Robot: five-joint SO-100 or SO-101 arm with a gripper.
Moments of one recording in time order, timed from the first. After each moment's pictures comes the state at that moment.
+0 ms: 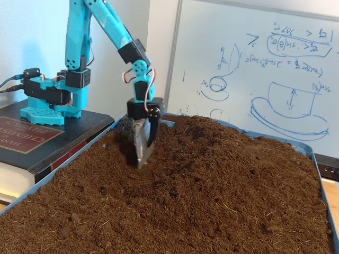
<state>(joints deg) -11.0 87.9 136.1 24.2 1.2</state>
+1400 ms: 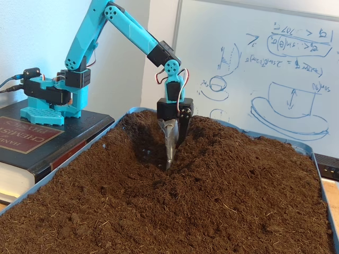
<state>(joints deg) -10.7 69.7 106.3 34.5 0.2</state>
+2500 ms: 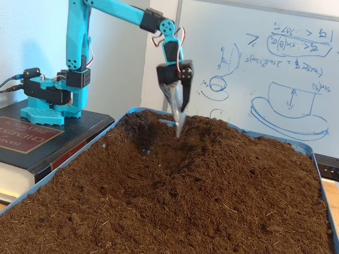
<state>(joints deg) -13.2 95.7 106.1 60.4 0.9</state>
